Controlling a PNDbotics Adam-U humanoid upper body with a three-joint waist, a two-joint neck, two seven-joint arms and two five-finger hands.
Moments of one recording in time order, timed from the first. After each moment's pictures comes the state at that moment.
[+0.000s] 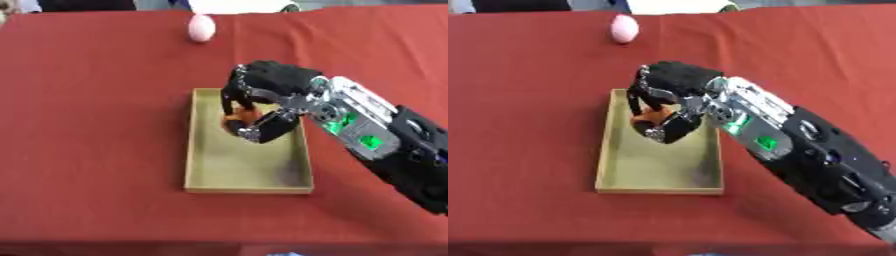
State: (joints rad) left arm -0.33 0.38 0.22 -1.98 -0.35 -0.37 0.71; right arm -0.56 -0.63 0.50 -1.81 0.66 0.01 0.41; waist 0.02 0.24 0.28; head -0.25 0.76
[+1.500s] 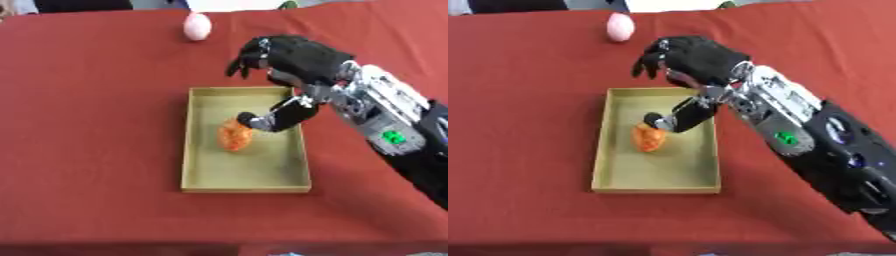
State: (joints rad) left arm -0.33 0.37 0.21 -1.98 -0.34 -0.37 0.70; right arm -0.51 -0.73 0.33 -1.97 0.73 0.03 0.28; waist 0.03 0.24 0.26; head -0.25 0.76
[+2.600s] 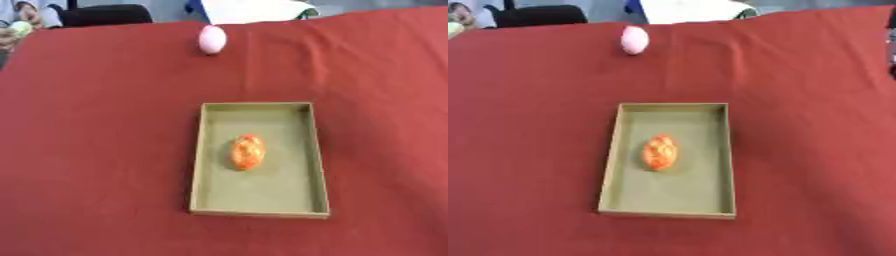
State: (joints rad) left arm -0.45 0.53 0.11 -1.98 -0.37 -0.20 0.54; right arm -0.07 -0.79 -0.23 -1.98 0.39 -0.17 -0.68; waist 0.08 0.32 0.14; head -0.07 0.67
